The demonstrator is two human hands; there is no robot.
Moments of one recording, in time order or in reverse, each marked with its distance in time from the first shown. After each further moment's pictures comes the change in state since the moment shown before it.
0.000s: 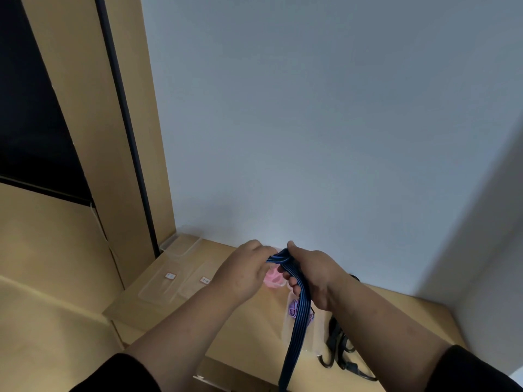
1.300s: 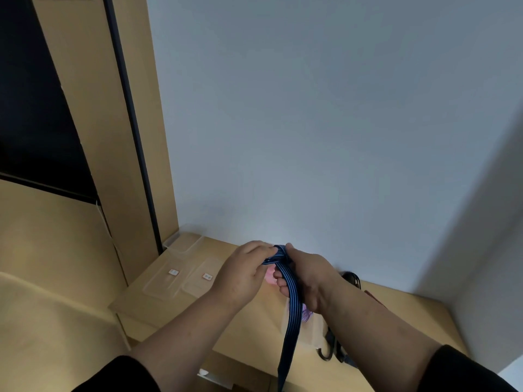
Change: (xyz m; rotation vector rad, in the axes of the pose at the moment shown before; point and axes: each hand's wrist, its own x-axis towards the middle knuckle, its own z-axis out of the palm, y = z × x) left_hand -0.024 0.002 0.010 -0.087 0.231 0.080; right_hand -0.017 0.007 0.016 0.117 0.022 0.073
